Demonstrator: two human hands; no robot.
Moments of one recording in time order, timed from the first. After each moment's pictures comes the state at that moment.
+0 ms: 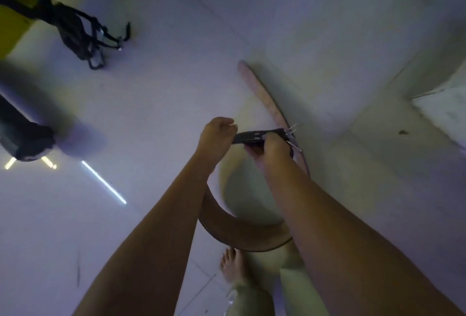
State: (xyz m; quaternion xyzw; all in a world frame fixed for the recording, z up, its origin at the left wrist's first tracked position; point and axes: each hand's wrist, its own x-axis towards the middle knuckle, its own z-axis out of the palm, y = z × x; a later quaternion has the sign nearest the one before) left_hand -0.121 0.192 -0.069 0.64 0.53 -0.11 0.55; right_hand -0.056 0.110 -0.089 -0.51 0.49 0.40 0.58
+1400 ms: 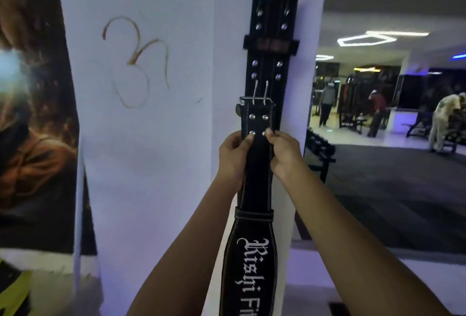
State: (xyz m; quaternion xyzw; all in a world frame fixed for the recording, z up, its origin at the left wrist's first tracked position) left_hand 0.107 -0.204 0.846 0.55 -0.12 0.16 0.81; right_hand 0.093 -0.297 0.884 -0.56 0.00 -0.12 0.82
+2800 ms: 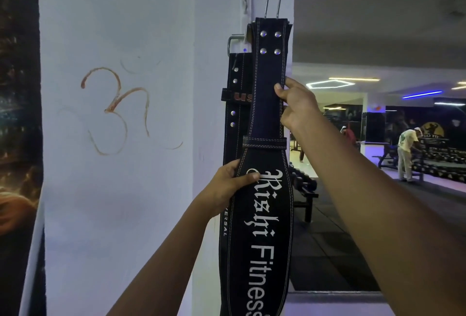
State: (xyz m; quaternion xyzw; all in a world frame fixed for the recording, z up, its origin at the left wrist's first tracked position) left_hand 0.134 -0.197 0.898 0.63 -0.30 0.01 0.72; right_hand 0.110 -0.337 1.050 -0.49 -0.12 -0.24 0.83
